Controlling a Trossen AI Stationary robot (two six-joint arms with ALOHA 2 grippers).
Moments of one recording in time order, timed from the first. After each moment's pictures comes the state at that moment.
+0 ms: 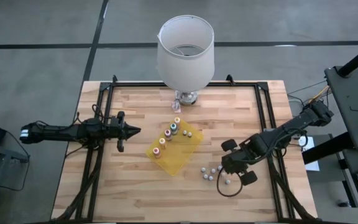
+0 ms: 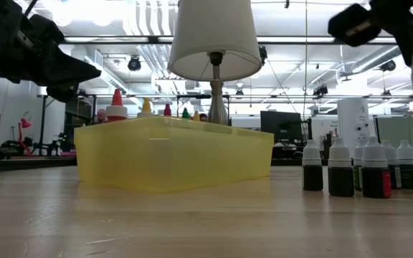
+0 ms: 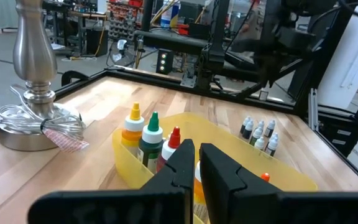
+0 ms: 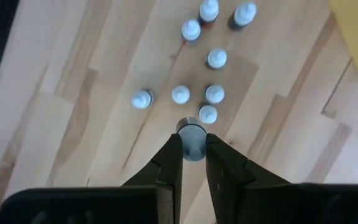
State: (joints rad) left arm 0.01 0.26 0.04 0.11 -0.10 -0.18; right arm 0.47 1.43 1.16 -1.05 -0.05 0.10
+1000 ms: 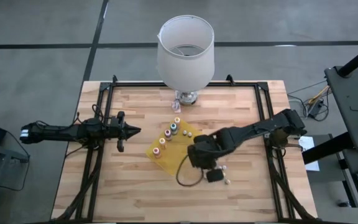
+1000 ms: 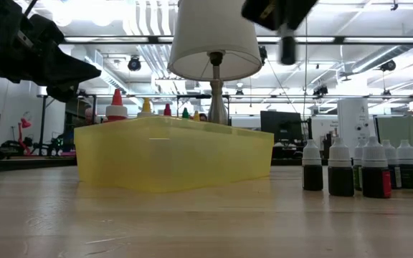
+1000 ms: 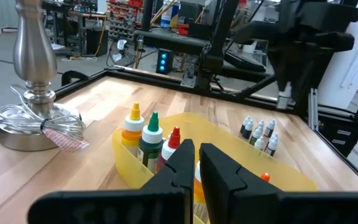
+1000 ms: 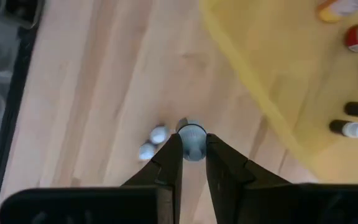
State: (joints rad) left arm 0.01 0.26 0.04 0.11 -0.10 -0.18; right arm 0.30 1.83 1.69 -1.12 -0.08 0.06
